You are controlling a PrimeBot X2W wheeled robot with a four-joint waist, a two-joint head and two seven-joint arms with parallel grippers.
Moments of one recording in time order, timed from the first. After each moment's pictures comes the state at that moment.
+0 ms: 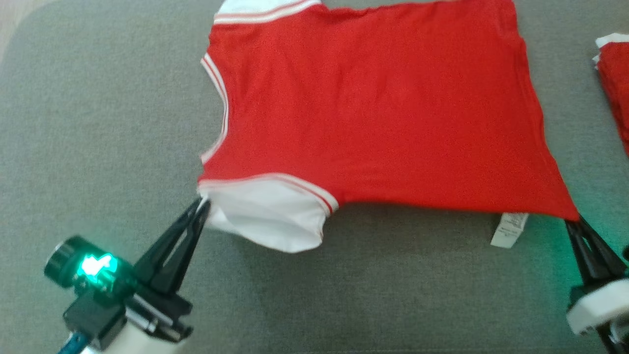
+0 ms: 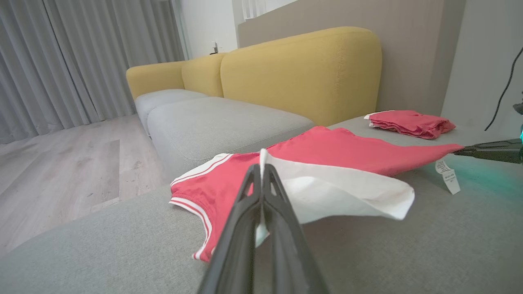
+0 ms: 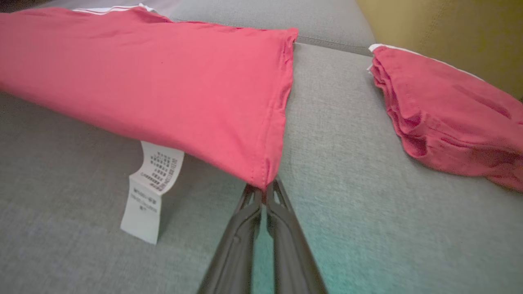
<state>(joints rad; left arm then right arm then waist) -0.05 0.50 -0.39 -0.17 -0.25 -0.12 -0.26 0.02 -0.45 0.10 0.27 0.27 0.13 -0.19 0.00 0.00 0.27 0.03</state>
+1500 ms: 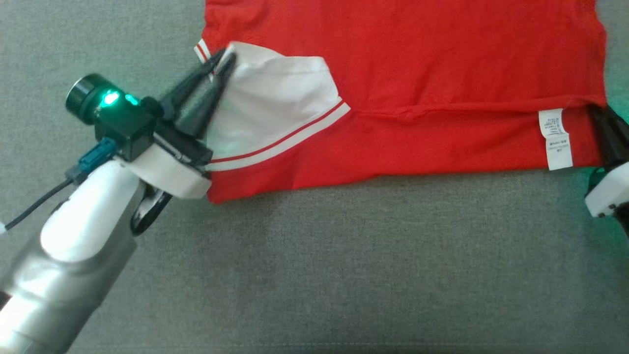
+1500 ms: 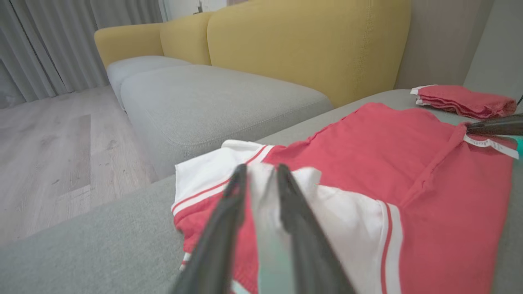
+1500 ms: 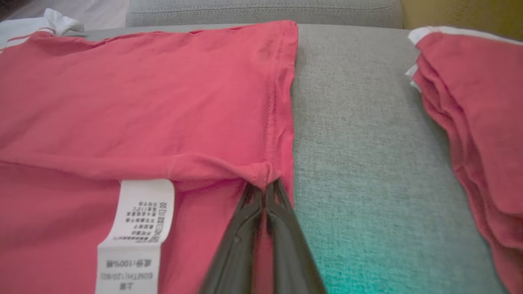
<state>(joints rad) -0.77 0.47 -0.76 0.32 -0.50 -0.13 -0.25 -0.33 -0.50 0.09 0.26 0.47 0.13 0.14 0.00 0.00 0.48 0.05</state>
